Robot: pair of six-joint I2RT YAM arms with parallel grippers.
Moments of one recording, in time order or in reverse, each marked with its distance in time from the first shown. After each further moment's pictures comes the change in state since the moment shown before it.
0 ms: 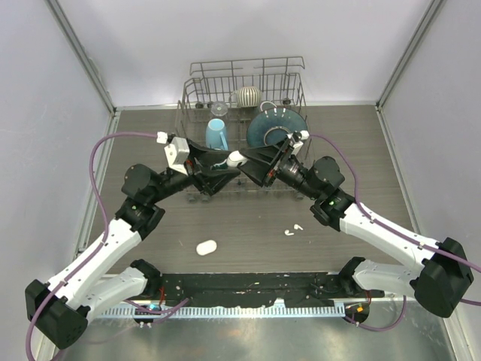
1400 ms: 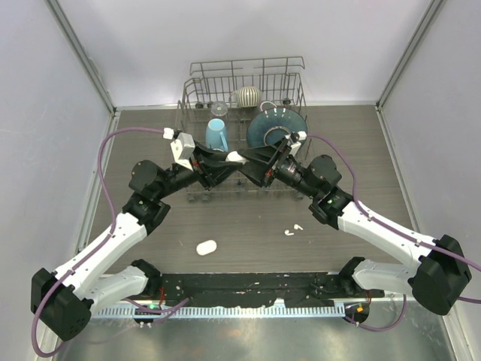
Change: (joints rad) left arm -0.003 0.075 -0.006 0.072 0.003 -0.040; right arm -0.001 0.023 0.003 -0.018 -0.019 0.014
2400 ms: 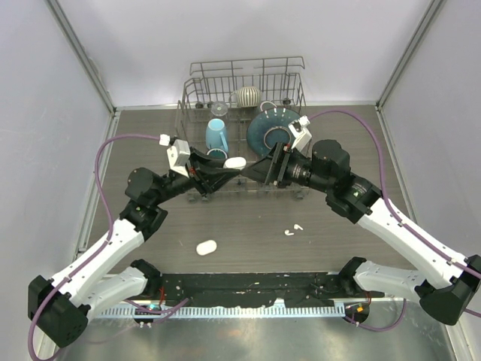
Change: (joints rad) left arm -0.007 -0.062 -0.053 0.014 0.016 -0.030; right arm 0.000 -0.090 0.309 -0.793 0.021 -0.886
